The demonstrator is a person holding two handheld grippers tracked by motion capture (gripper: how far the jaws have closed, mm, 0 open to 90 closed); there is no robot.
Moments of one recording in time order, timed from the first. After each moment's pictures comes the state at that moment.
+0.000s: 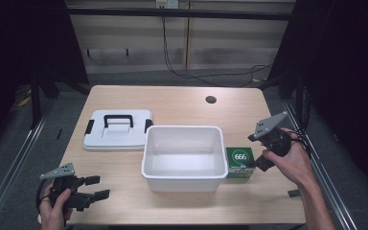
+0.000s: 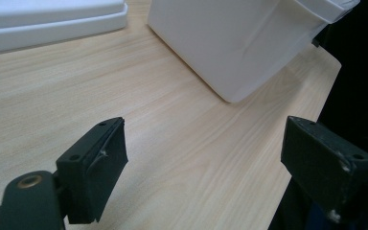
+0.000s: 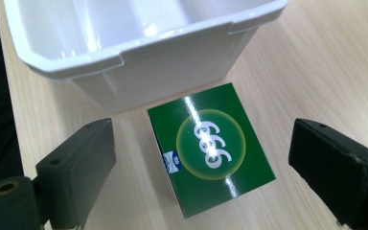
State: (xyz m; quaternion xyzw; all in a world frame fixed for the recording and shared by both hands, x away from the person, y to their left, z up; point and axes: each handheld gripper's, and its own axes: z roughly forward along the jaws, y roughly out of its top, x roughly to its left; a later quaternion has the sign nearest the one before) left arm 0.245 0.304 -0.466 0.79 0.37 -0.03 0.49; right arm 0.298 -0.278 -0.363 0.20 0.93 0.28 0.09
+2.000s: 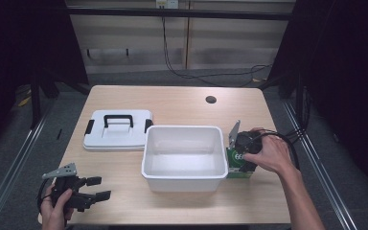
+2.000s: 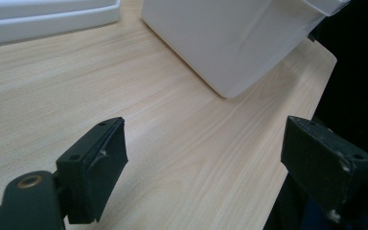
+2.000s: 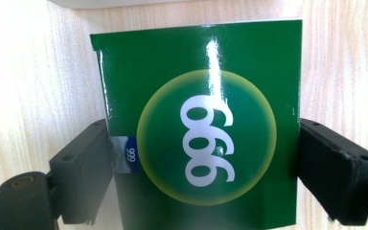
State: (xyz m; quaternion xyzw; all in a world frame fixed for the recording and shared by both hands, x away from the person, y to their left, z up) left arm 0.246 0.302 -0.468 0.79 0.37 -0.04 0.49; right arm 0.344 -0.236 -0.420 0.09 0.99 0.05 0.01
